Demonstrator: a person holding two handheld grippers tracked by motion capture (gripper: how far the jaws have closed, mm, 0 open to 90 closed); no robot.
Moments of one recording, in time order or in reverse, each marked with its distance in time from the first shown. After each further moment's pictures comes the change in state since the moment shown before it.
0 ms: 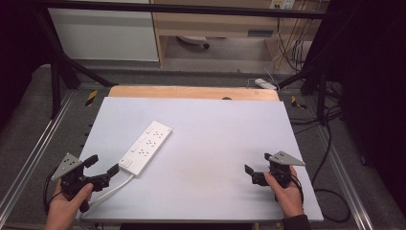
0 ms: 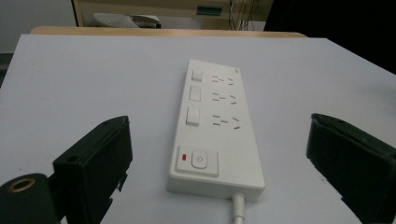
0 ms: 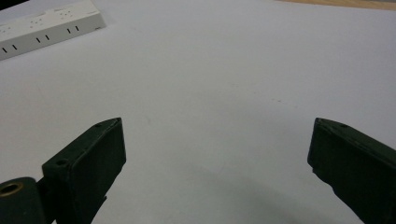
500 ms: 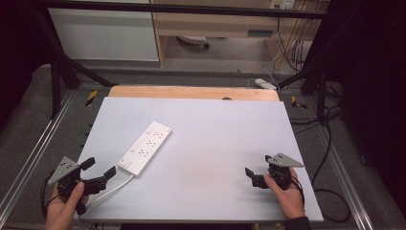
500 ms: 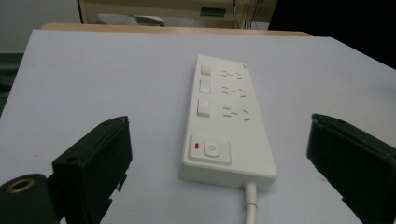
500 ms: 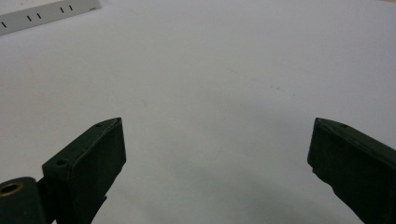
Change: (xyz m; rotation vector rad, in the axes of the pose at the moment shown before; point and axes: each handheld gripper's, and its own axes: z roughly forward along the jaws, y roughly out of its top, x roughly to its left) left arm 0.009 -0.011 -0.006 -0.015 0.007 -0.007; right arm 0.001 -0.004 -0.001 0.041 -0.017 -0.039
